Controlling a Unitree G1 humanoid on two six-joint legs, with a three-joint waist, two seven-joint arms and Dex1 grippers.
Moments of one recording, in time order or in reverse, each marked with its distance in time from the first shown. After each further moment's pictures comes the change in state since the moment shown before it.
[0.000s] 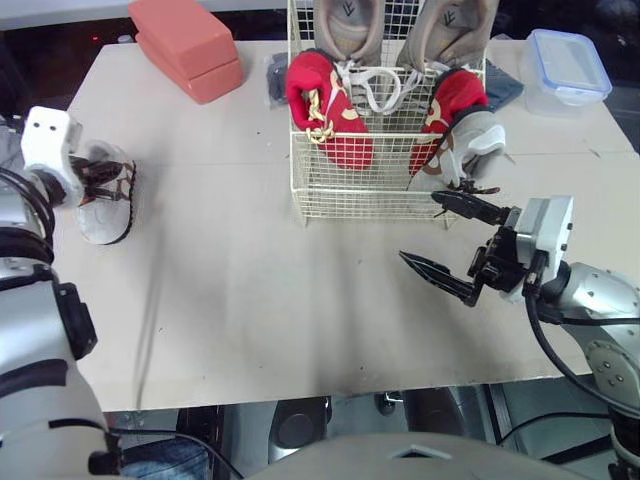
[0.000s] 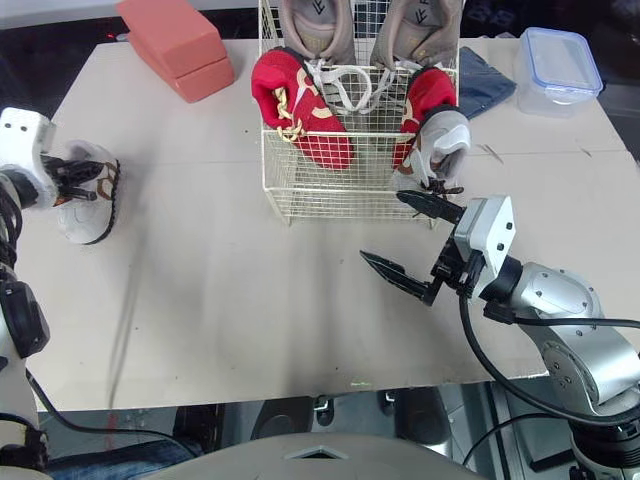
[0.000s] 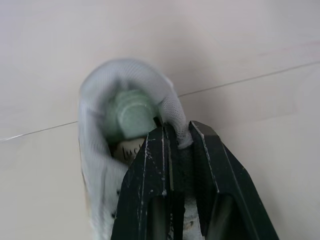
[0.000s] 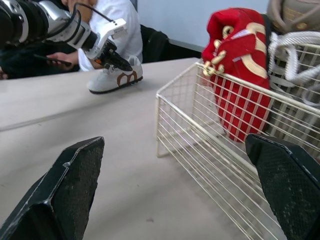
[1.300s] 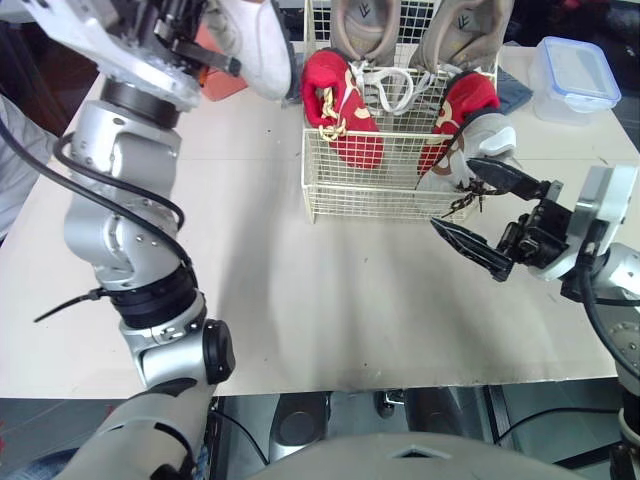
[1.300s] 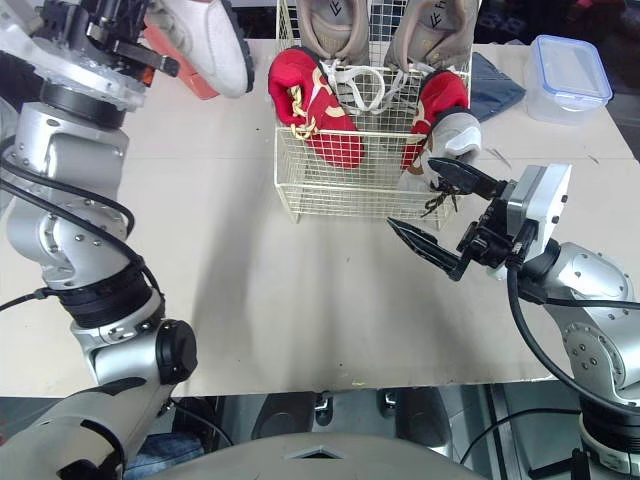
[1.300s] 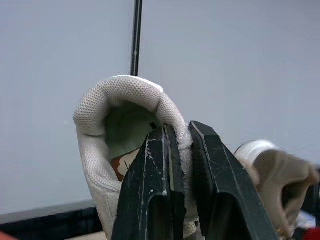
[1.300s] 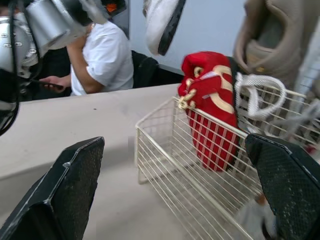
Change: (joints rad) left arm 0.240 -0.642 0.145 -1.554 -0.564 0.169 0.497; right arm -0.042 -0.004 -0.155 0.080 0.091 -0.023 0.044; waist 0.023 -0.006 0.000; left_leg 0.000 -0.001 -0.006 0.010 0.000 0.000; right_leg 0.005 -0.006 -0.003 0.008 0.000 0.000
